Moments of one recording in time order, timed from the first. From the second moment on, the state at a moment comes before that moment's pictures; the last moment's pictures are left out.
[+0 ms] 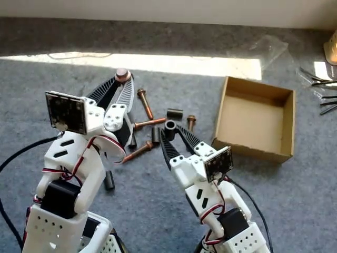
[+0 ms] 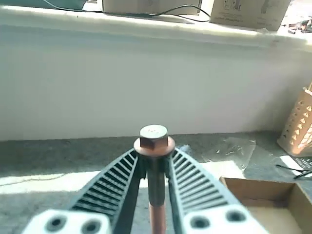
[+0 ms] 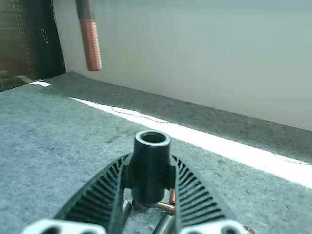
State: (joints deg) left arm 13.8 -70.7 48.5 32.4 15.1; right arm -35.2 -102.1 95.8 15.3 1.0
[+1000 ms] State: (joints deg) left arm 28.3 -71.3 51.2 32.0 10.5; right arm -35.8 -102.1 95.8 16.6 5.7
